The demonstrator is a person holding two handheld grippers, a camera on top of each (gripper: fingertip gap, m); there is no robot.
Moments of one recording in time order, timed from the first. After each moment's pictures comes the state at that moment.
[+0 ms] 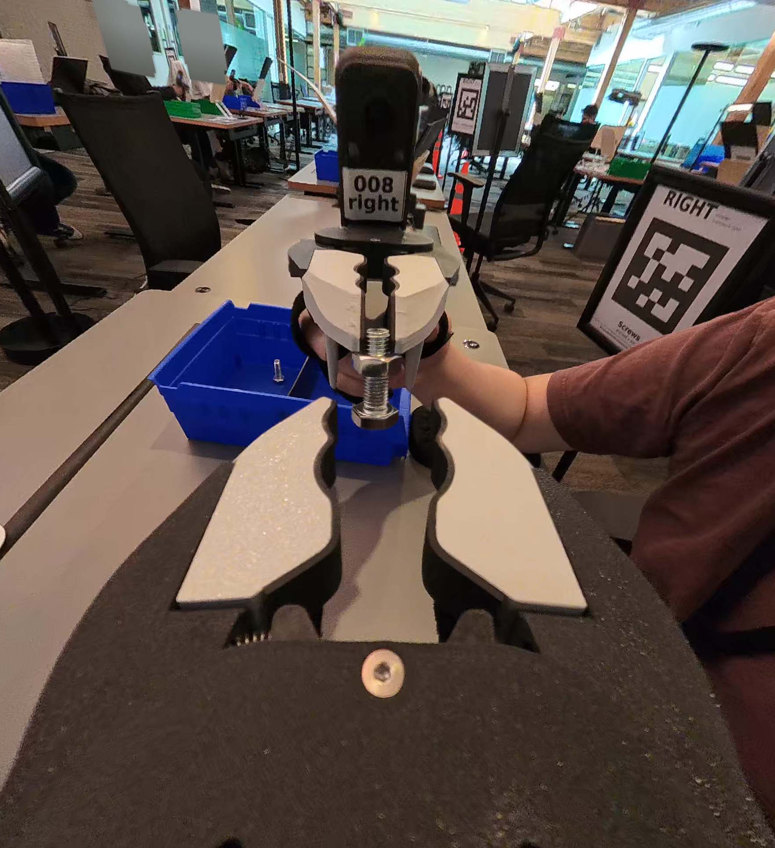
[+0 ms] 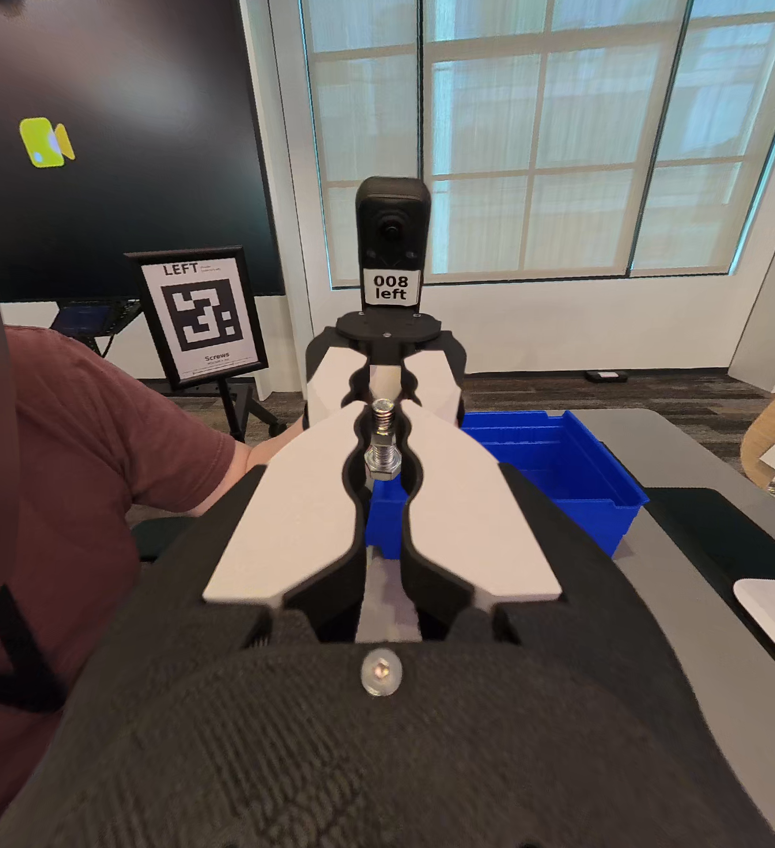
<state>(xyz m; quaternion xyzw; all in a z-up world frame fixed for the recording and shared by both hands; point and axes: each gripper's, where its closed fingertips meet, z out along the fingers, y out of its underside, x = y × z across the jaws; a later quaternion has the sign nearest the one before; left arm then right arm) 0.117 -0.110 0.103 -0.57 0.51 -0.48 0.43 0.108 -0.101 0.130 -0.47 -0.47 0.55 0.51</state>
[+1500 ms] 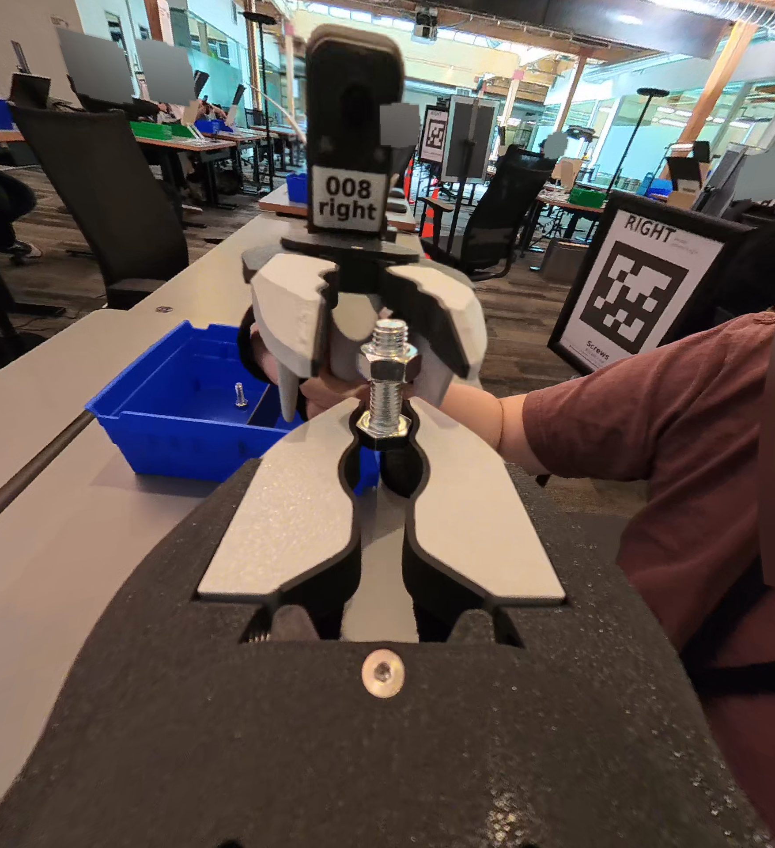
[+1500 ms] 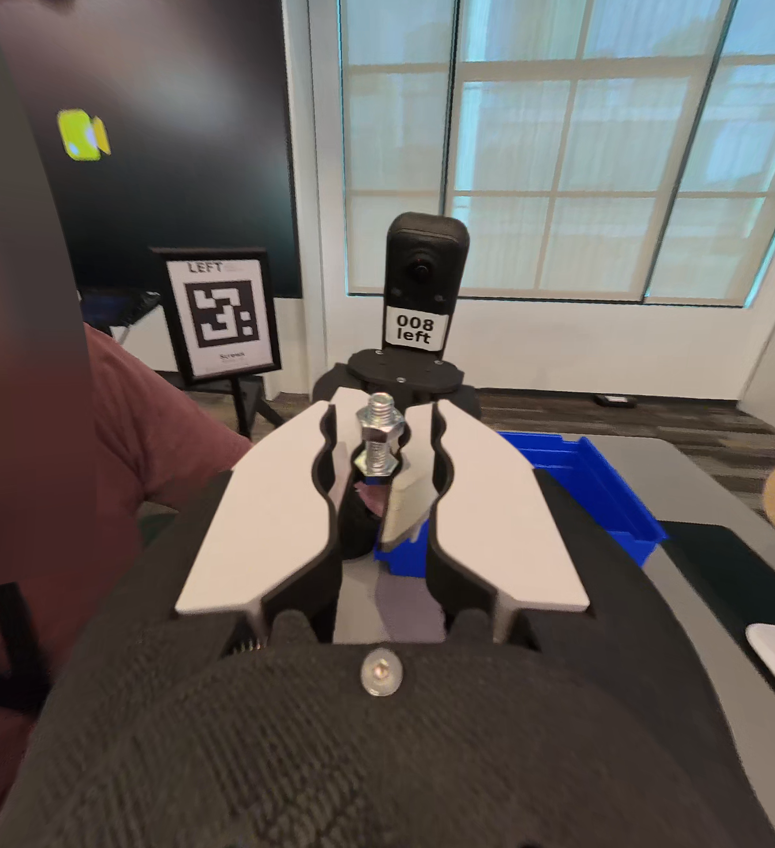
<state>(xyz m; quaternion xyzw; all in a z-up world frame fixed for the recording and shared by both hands) 0.148 -0.129 0.100 -0.54 0.51 -0.52 0.42 0.103 -0.121 0.139 -0.44 -0.49 0.56 0.51</state>
